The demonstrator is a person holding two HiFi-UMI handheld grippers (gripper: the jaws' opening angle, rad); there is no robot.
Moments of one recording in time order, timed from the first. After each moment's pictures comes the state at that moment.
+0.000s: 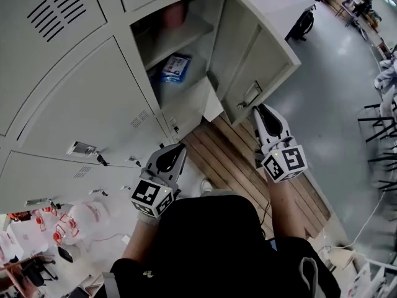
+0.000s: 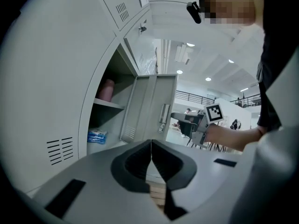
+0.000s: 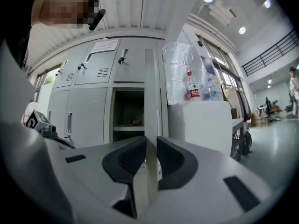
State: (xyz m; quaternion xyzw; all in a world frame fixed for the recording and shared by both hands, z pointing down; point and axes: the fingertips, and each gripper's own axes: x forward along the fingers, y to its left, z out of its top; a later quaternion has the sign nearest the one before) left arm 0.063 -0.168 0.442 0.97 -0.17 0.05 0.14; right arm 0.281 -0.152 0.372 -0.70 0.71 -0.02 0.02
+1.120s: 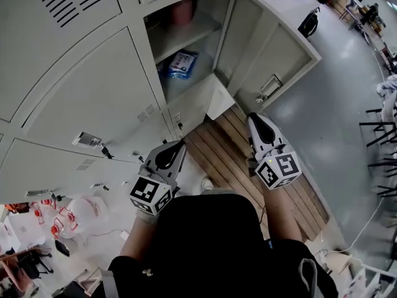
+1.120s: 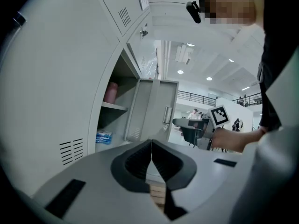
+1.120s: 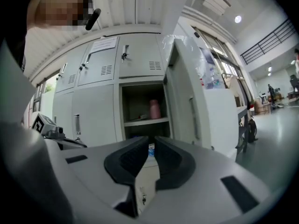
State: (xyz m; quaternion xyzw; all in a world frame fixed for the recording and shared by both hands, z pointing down) left arm 0.044 -0.170 0.438 0.97 -0.19 0.05 0.13; right arm 0.238 -0.148 0.394 -0.69 0.72 -0.07 0.02
